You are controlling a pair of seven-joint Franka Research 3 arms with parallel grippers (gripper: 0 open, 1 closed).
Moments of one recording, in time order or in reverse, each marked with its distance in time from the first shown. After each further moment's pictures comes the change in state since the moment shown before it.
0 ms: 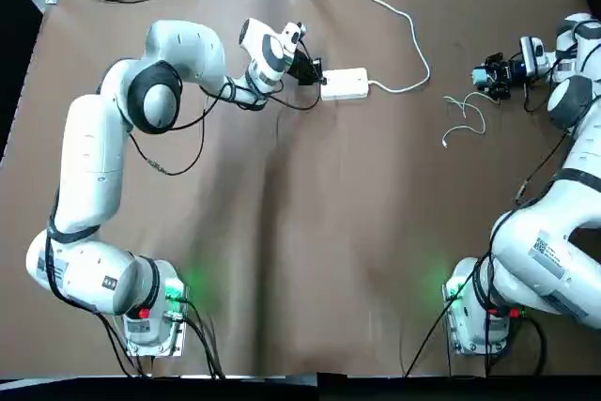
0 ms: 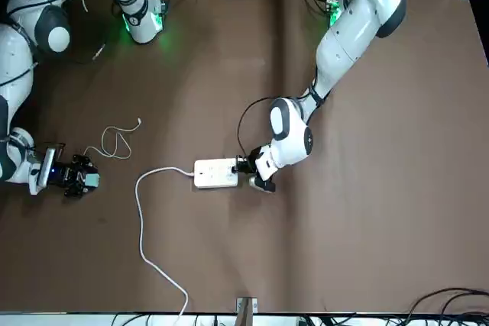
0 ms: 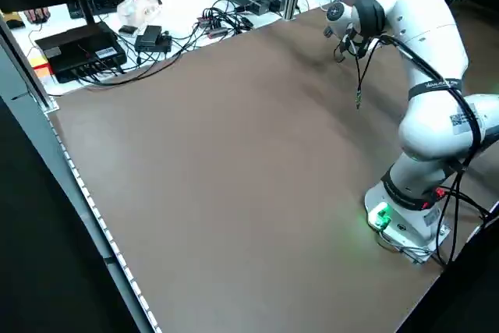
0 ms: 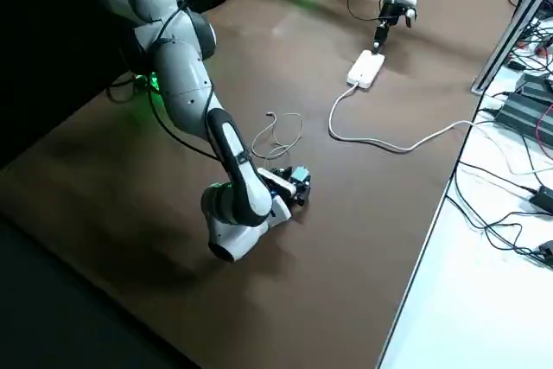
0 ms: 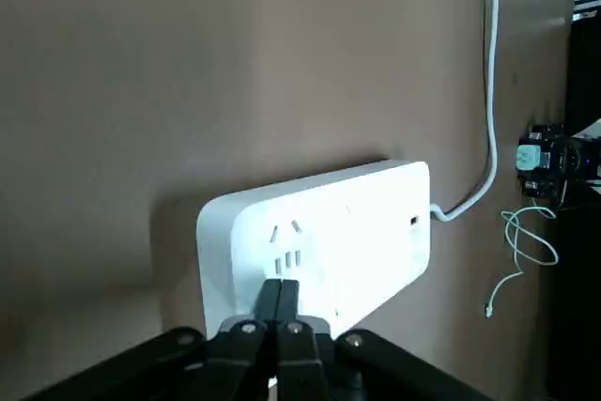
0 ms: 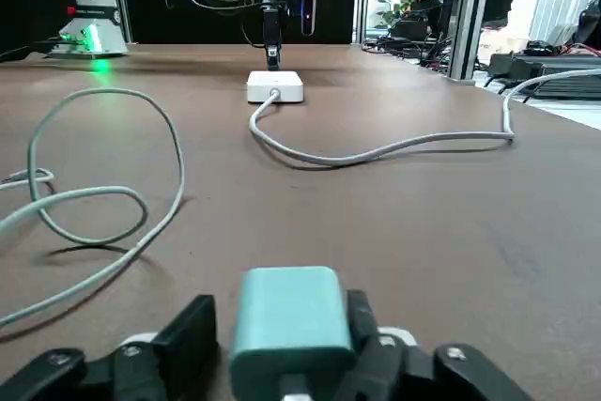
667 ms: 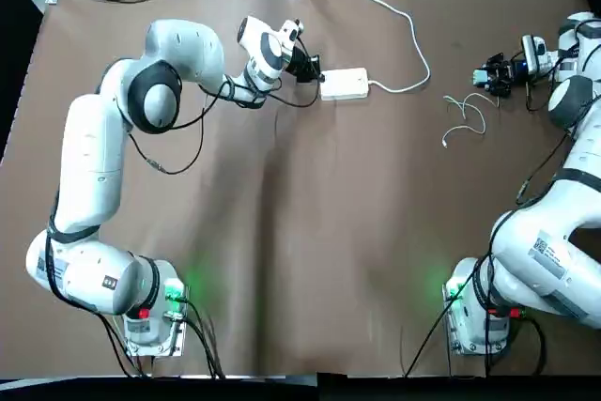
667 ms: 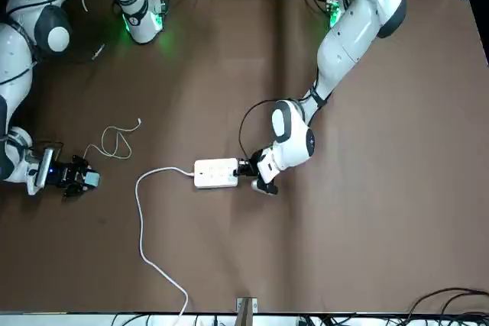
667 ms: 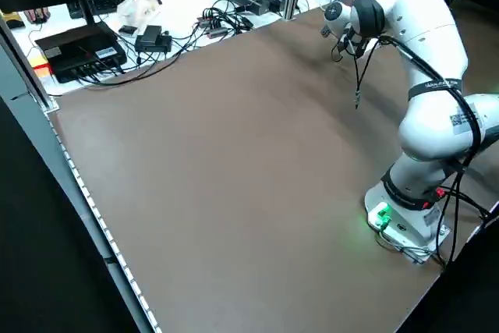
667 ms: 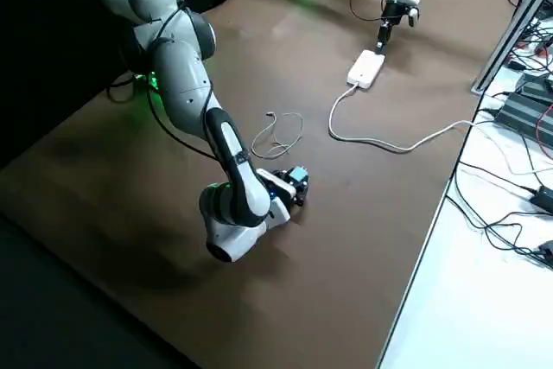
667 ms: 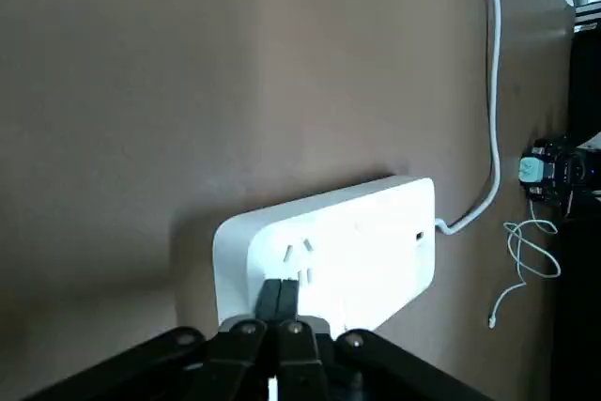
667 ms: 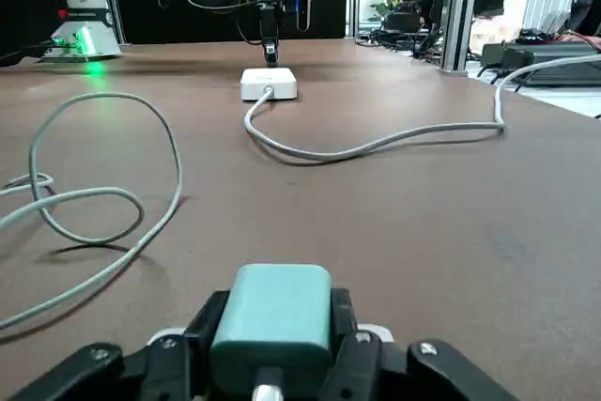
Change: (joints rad) left arm 0.003 0.001 0.011 0.009 0.000 0.001 -0.001; right arm 0.000 -0.004 -0.011 0.005 0.004 0.001 0.034
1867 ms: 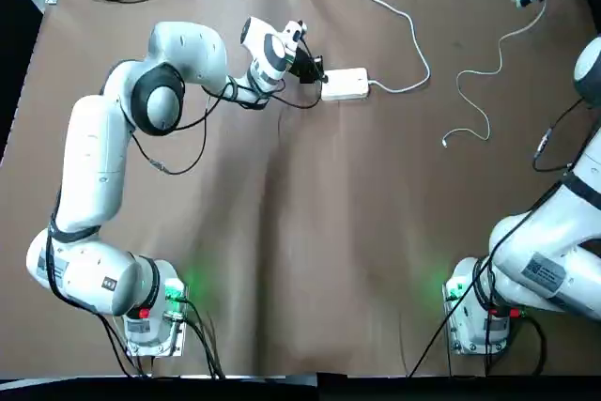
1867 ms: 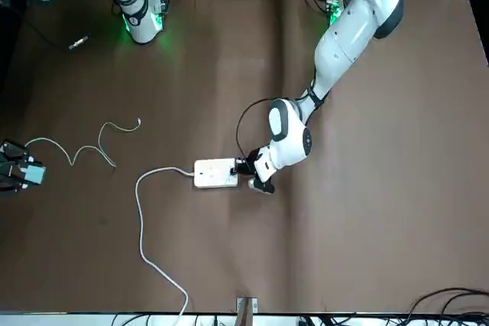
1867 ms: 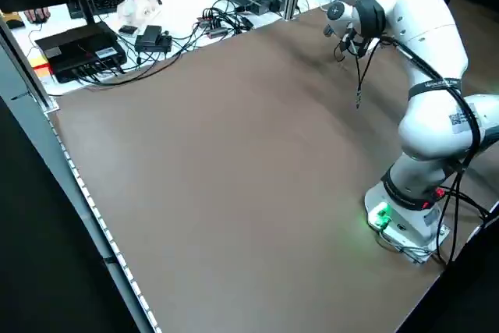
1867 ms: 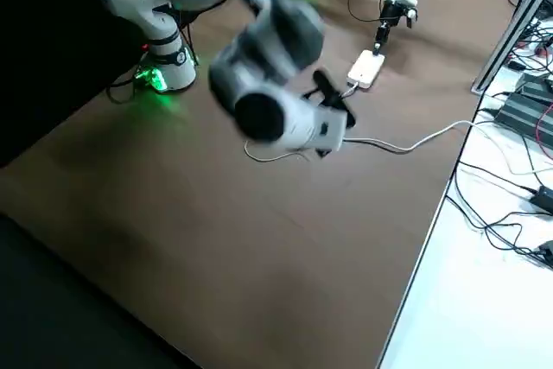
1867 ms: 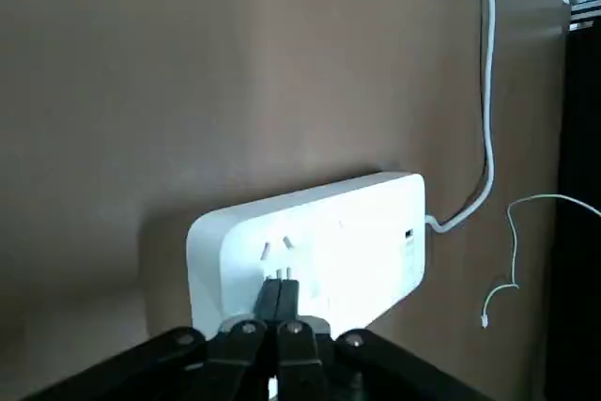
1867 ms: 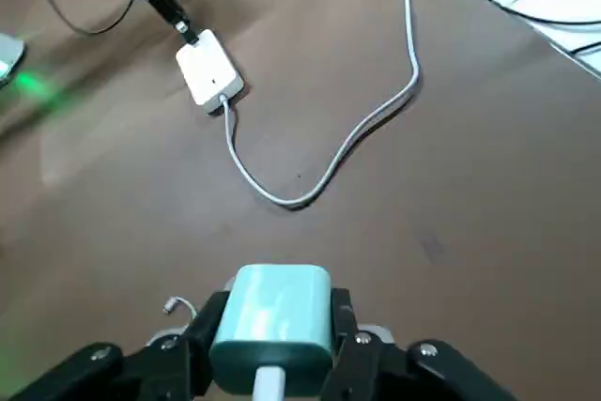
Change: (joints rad) left arm -0.020 0.014 0.000 0.024 0.000 0.001 -0.015; right arm 0.180 -0.521 -0.029 0.044 -0.382 -0.009 0.994
